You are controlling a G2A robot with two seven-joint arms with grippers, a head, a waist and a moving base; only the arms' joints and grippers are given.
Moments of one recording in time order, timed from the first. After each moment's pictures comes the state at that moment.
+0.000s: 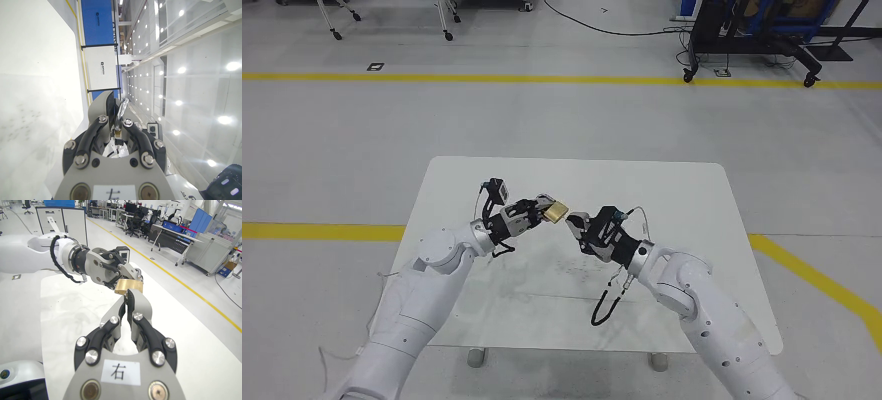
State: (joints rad) left arm 1.04 -1.24 -1.10 -1.19 -0.56 -0.16 -0.85; right arm -1.35 -1.22 1.15 -1.73 -1.27 -0.52 0.15
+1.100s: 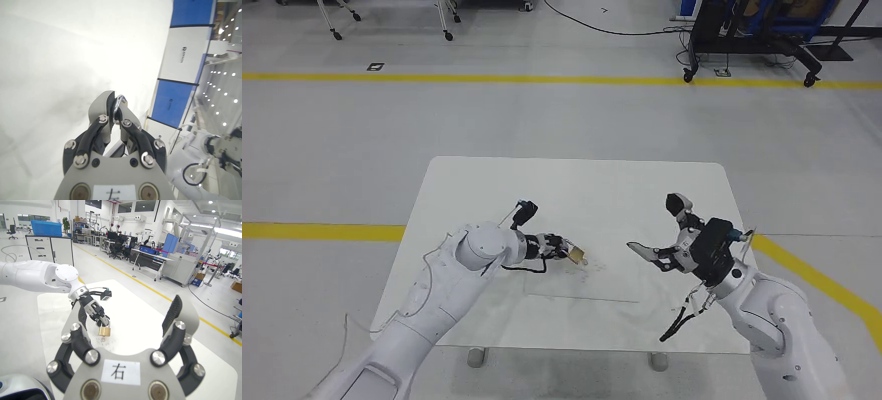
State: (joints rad) left arm 0.89 -1.28 -0.82 -1.12 -0.02 0.22 -0.83; right arm -1.71 -1.15 1.59 -2.03 -1.20 -0.65 0.00
